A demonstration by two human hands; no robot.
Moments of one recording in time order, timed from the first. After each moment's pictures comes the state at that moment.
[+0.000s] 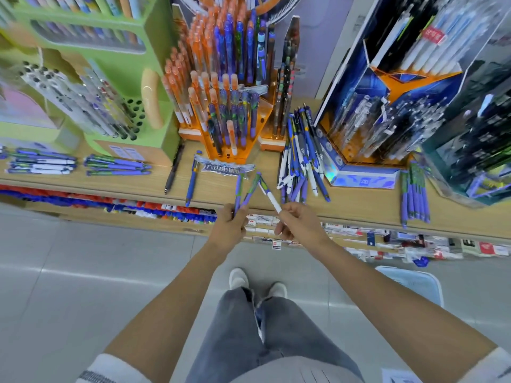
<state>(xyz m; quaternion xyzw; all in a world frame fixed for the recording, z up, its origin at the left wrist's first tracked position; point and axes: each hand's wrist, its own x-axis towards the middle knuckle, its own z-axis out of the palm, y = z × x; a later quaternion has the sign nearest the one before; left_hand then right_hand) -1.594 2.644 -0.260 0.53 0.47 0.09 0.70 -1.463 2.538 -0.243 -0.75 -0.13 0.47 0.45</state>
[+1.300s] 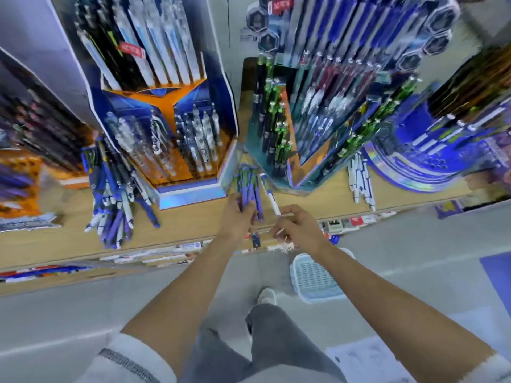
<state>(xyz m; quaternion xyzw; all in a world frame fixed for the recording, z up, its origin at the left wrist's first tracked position) -1.284 2.418 -0.256 0.64 0.41 0.02 0.65 -1.215 2.278 -0.256 -0.76 -0.04 0.40 0.52</state>
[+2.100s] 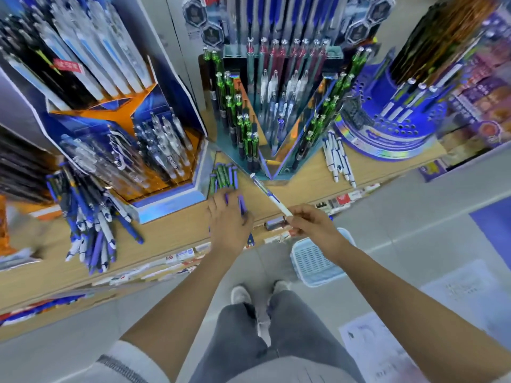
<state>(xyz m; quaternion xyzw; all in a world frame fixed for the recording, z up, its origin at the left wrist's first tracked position) -1.288 2.401 -0.267 0.93 0.24 0.03 0.26 -1.216 2.215 -0.252 -0.72 0.00 0.35 0.60</state>
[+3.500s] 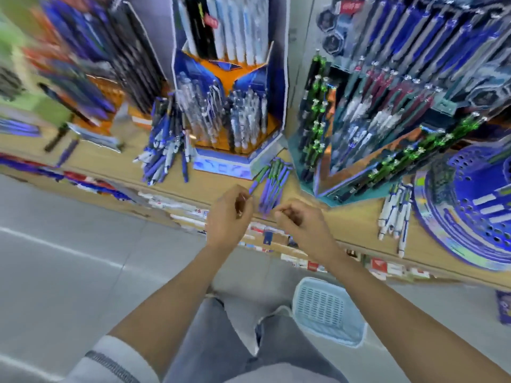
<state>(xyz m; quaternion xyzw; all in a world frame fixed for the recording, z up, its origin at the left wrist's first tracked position) -1.329 2.370 -0.238 0.77 0.44 0.26 0.38 -1.189 2.260 -0.221 -0.72 -0.43 0.33 0.44</state>
